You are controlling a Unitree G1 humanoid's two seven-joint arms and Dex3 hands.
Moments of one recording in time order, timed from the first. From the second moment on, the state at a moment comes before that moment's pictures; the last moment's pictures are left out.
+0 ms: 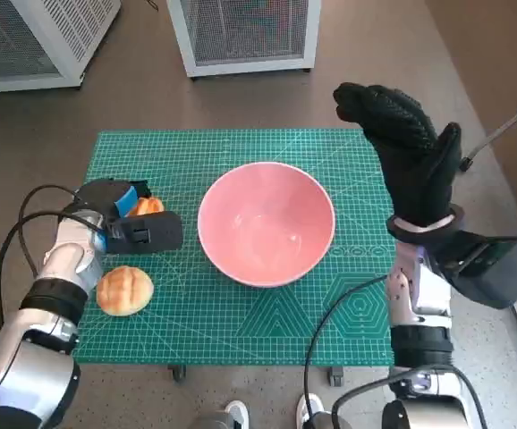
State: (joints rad) left arm -0.85 0.58 -0.51 1.04 0.74 0.10 -0.10; right arm -0.70 -0.07 -0.15 0.47 0.36 -0.60 0.56
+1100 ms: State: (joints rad) left arm -0.62 0.65 -0.16 0.01 0.57 0.19 -0.21; right arm -0.69 -0.07 -0.15 0.46 0.37 -0.59 0.57
